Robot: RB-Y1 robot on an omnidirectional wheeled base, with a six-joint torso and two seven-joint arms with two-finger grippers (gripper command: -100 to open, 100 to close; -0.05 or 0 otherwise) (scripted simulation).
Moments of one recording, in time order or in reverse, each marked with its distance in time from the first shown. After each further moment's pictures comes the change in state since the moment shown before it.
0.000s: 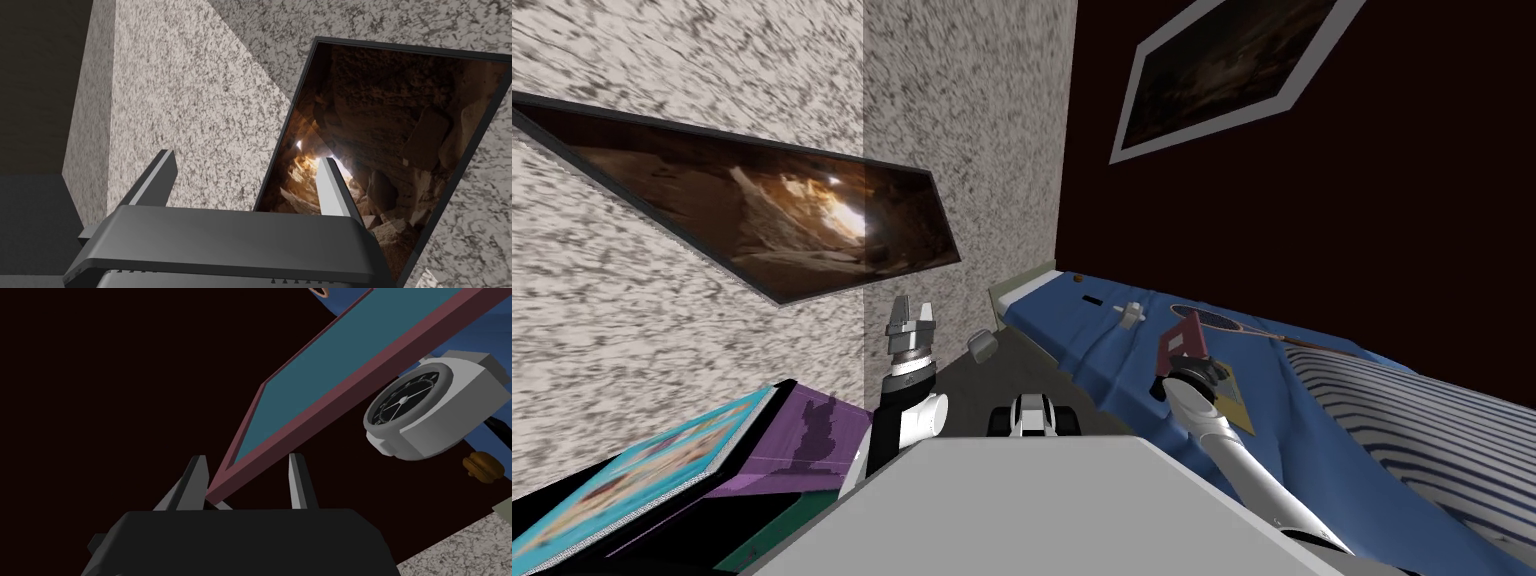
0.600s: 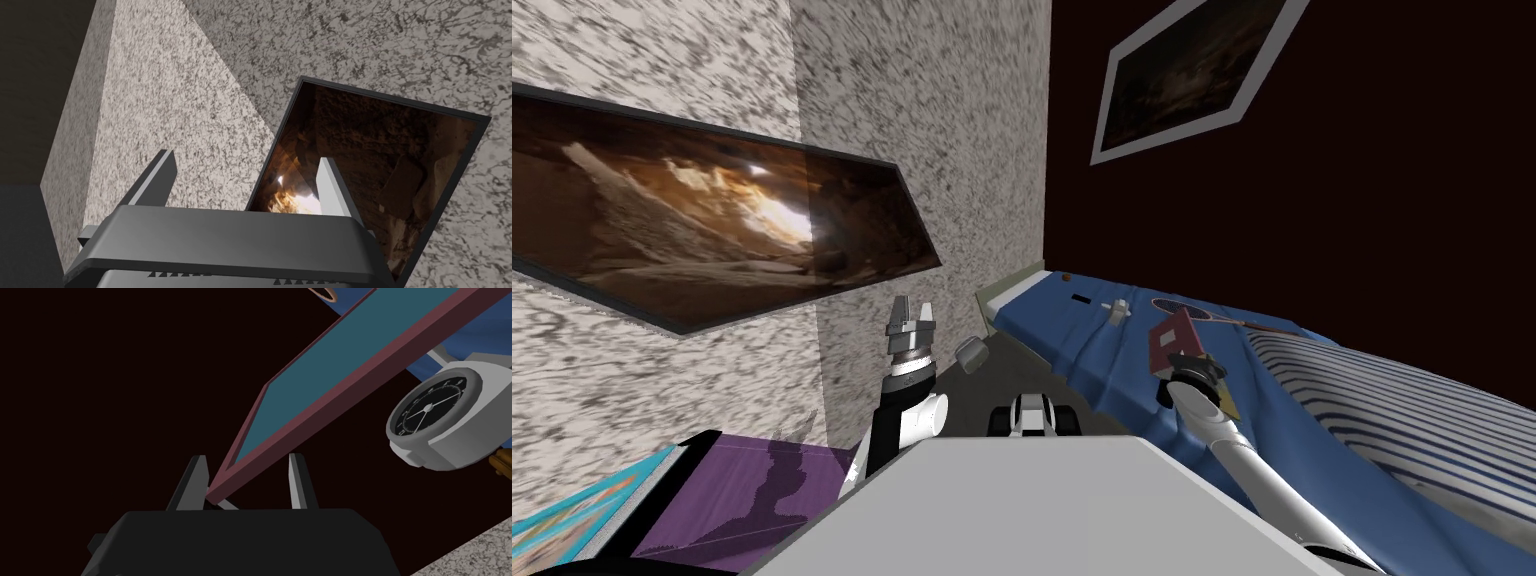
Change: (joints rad) left arm 0.000 0.000 0.000 0.000 0.000 0.000 0.000; right arm 0.030 -0.038 0.026 -0.008 0.058 -0.064 -0.168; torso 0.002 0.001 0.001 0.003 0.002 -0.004
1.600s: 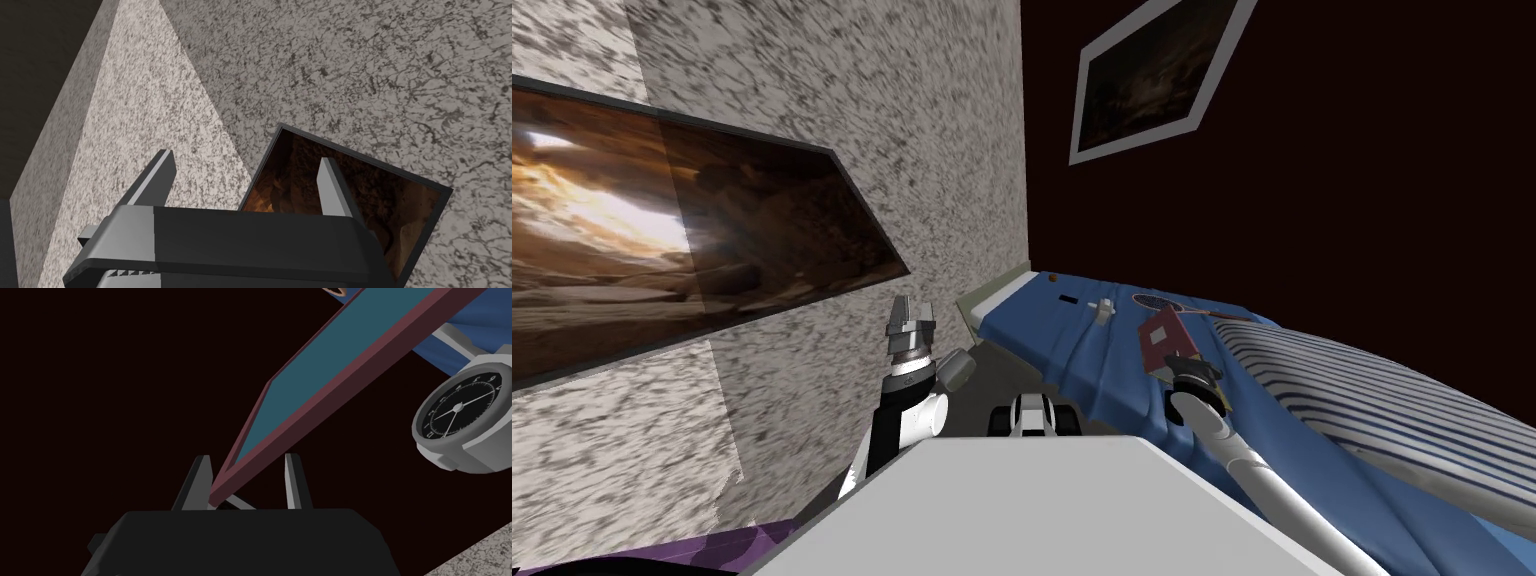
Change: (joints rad) left arm 0.000 0.000 0.000 0.000 0.000 0.000 0.000; right arm 0.082 -0.023 0.046 -0.056 0.159 -0.030 -0.267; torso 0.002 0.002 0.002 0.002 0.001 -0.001
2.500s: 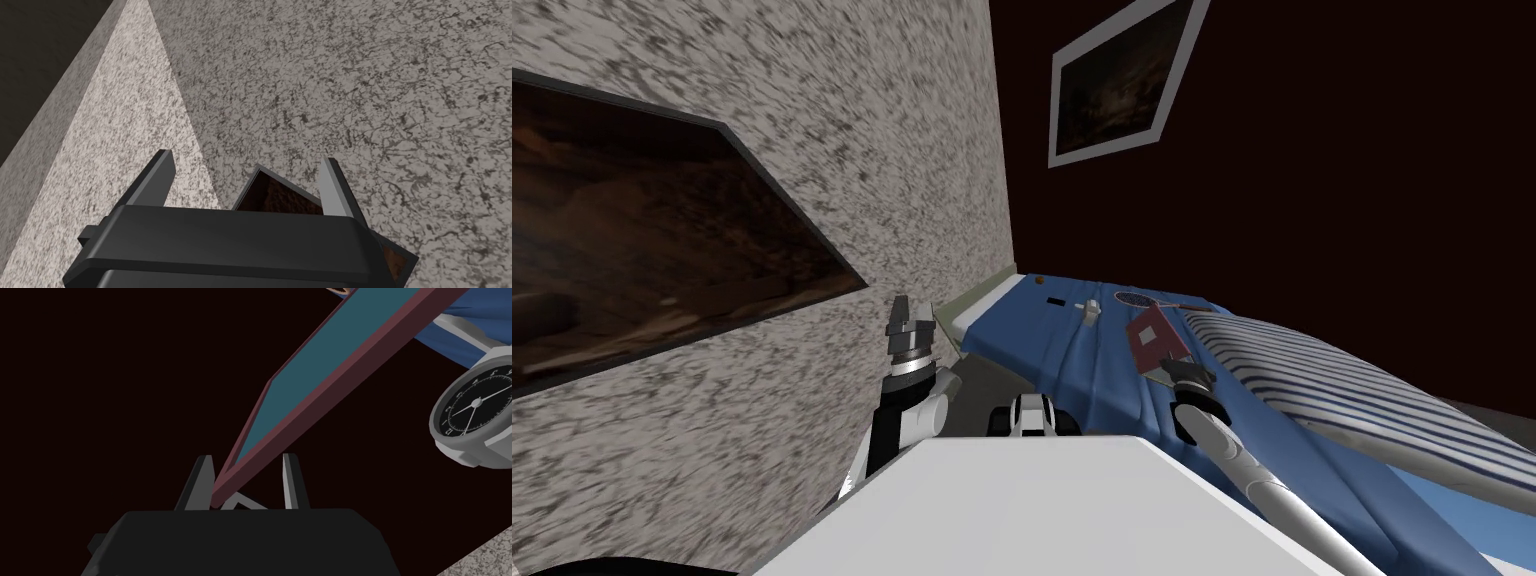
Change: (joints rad) left arm 0.000 0.000 0.000 0.000 0.000 0.000 0.000; right arm 0.080 -0.022 0.046 -0.055 0.156 -0.029 -0.245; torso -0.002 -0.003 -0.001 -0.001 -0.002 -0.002
